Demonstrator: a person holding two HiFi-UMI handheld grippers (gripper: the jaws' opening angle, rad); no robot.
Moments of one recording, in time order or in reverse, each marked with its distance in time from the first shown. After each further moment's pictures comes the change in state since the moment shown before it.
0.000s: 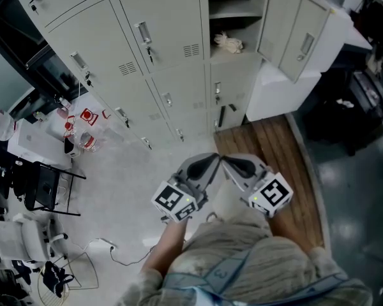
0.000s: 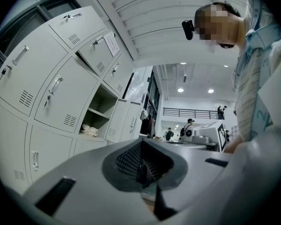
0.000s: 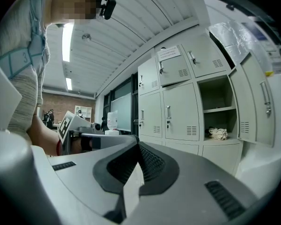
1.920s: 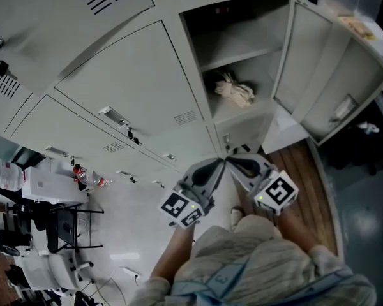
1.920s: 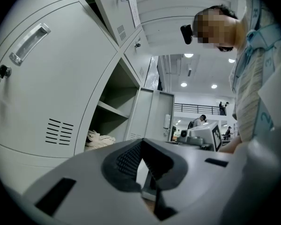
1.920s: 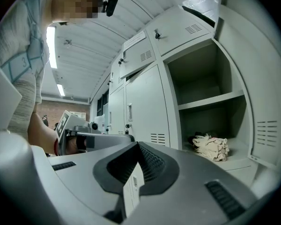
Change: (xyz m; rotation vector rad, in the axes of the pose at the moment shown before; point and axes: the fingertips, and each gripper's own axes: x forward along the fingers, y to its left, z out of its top) left arm 0.217 0.233 0.038 -0.002 0.075 0.001; right arm 0.152 -0.292 0.023 0.063 -0.016 0.014
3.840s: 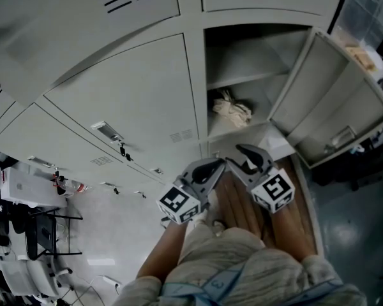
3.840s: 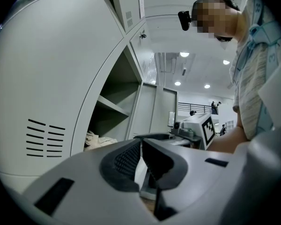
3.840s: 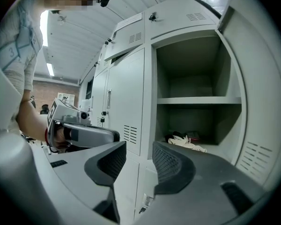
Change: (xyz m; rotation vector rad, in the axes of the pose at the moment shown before) left arm 0.049 0.044 0.004 0.020 0.025 -0.097; right arm 0.025 -0.088 -0.001 -0.094 0.170 -0.155
